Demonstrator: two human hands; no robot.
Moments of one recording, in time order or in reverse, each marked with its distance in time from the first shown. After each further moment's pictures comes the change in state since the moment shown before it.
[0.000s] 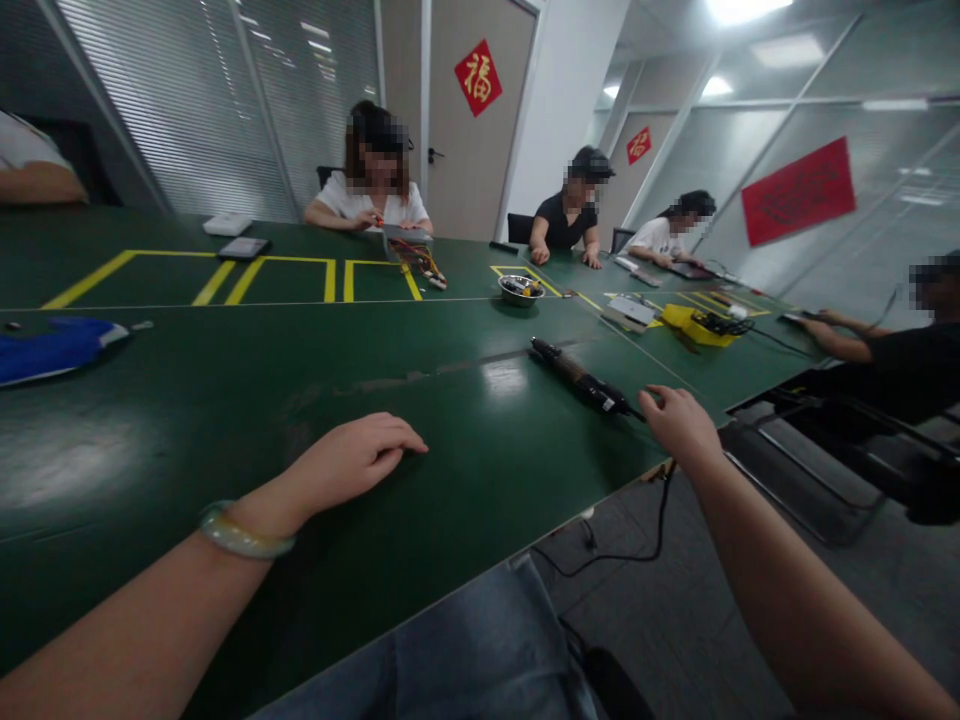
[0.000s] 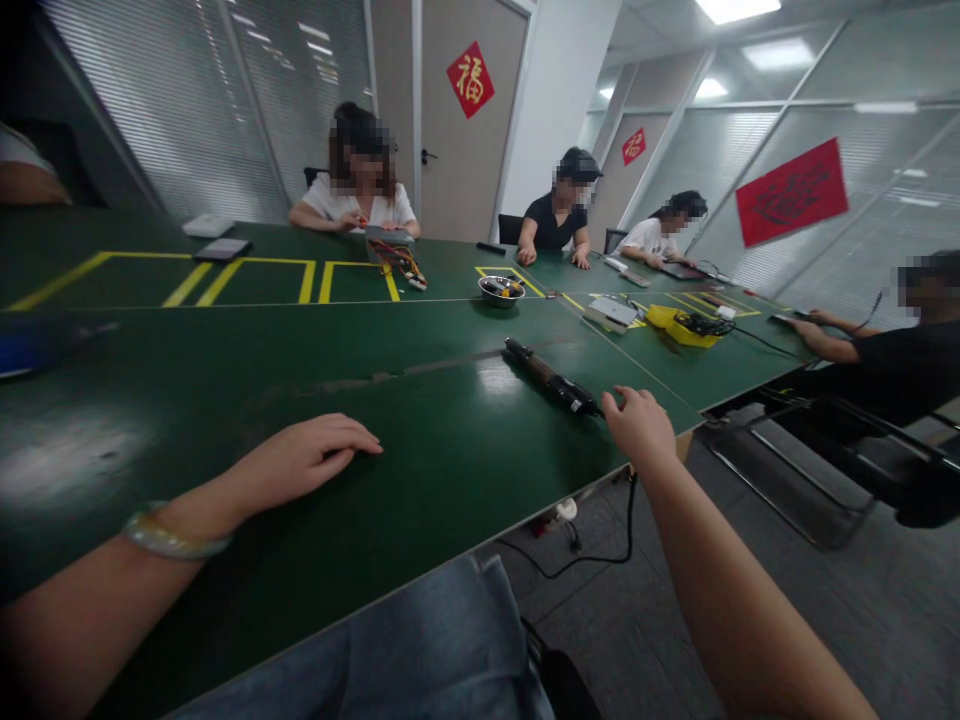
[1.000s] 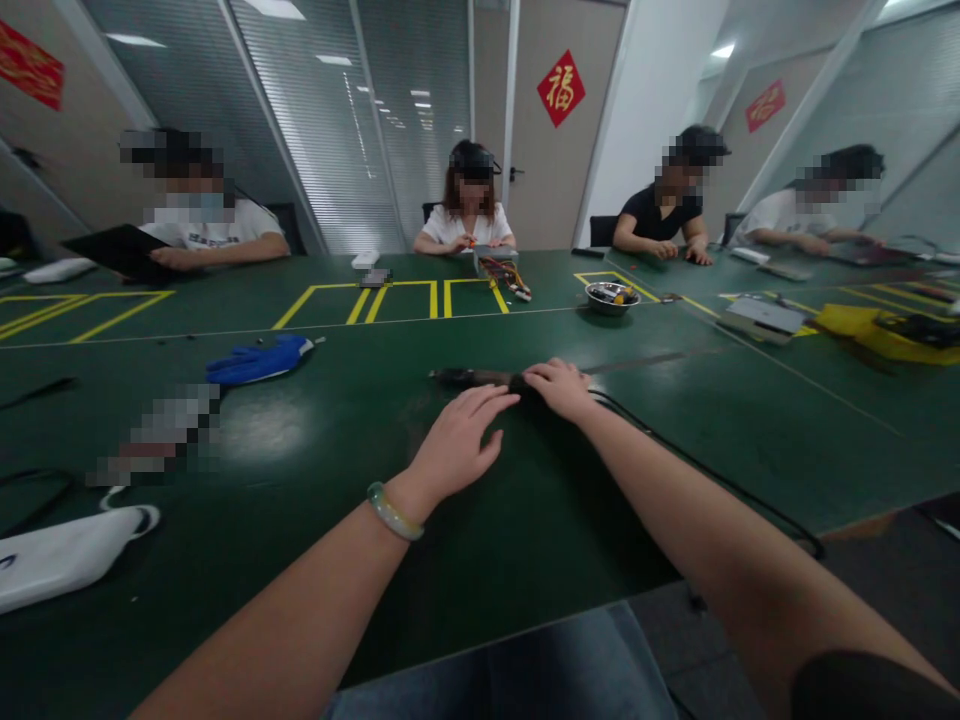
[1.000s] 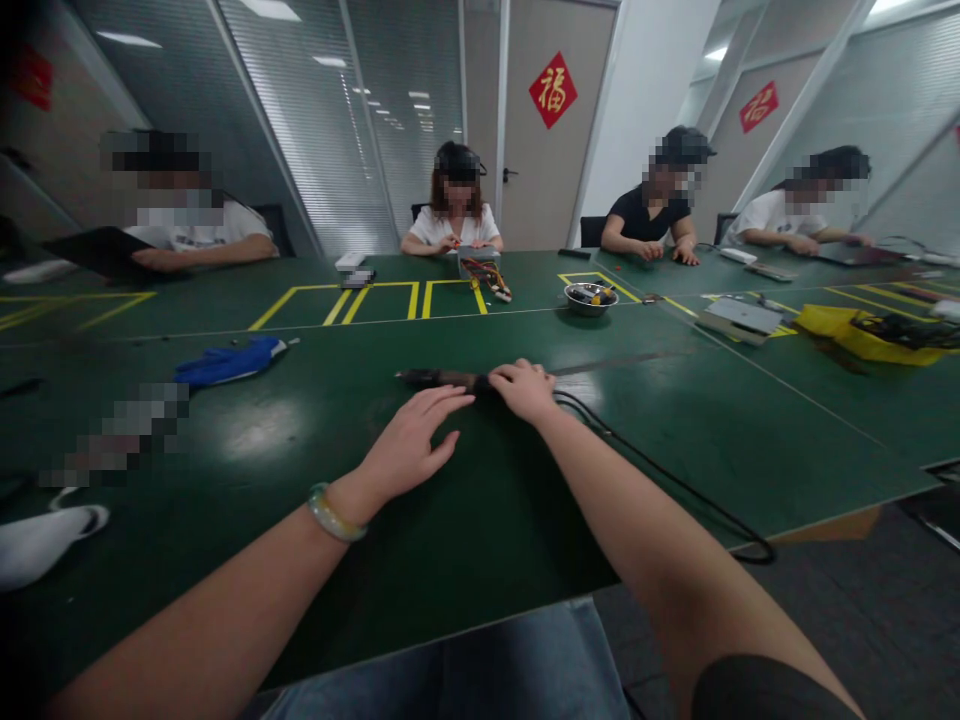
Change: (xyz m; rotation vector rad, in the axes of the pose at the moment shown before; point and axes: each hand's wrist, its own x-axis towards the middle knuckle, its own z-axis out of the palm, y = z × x) left_hand 0.004 0.014 -0.009 0.206 0.344 -0.120; right_hand -0.017 -0.308 0.037 0.401 -0.230 -0.606
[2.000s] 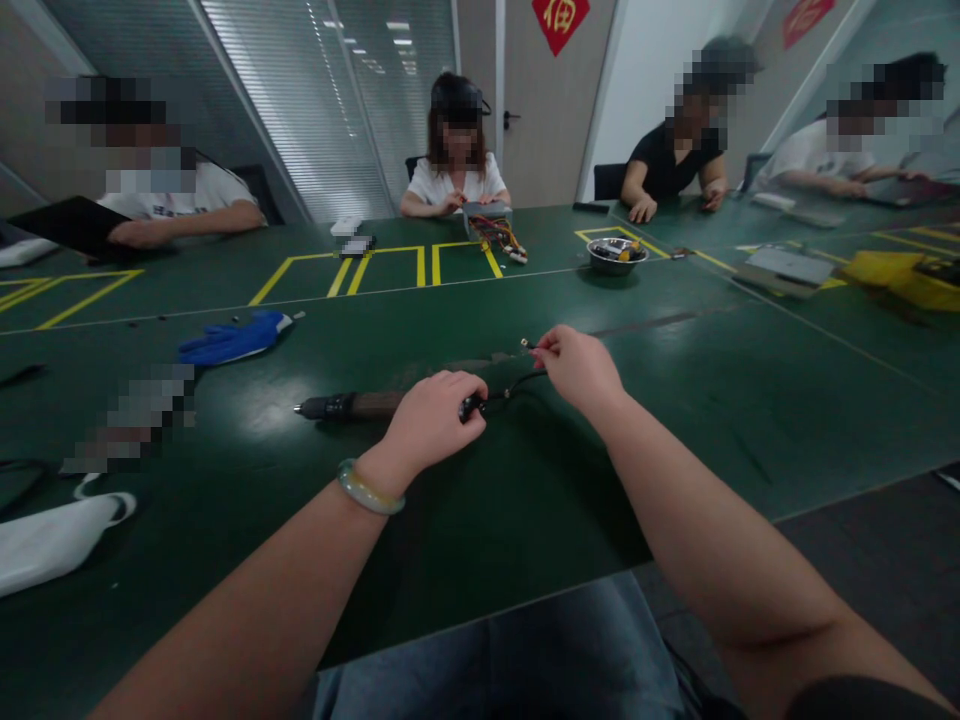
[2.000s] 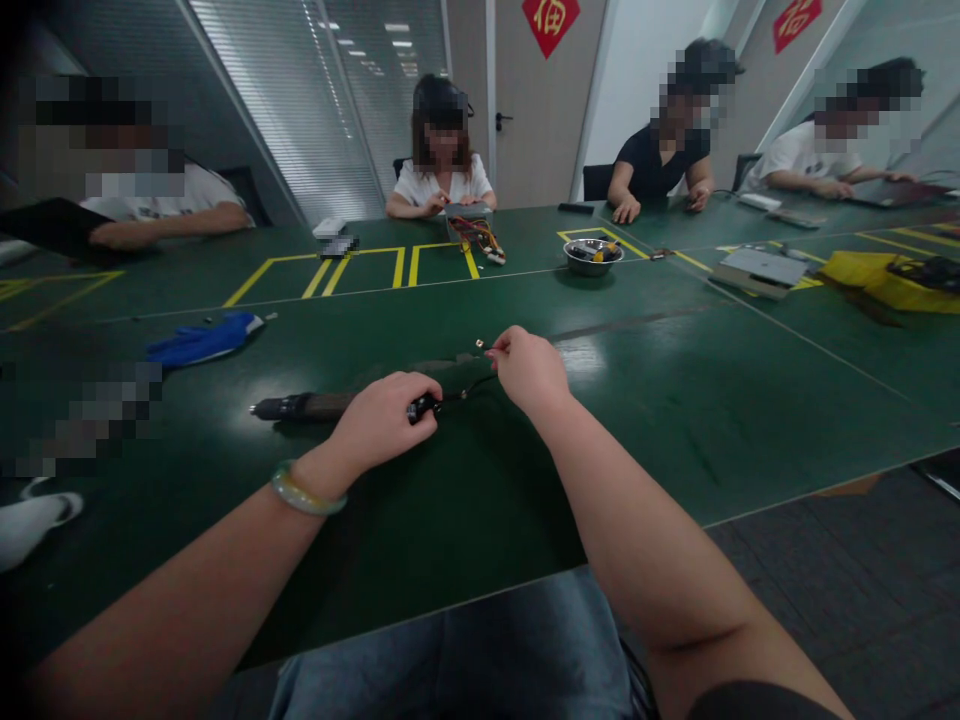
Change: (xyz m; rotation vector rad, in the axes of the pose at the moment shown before) left_hand 0.003 -0.012 -0.001 0.114 -0.147 -0.094; right_hand -0.038 -0.008 -0.024 0.132 0.105 0.014
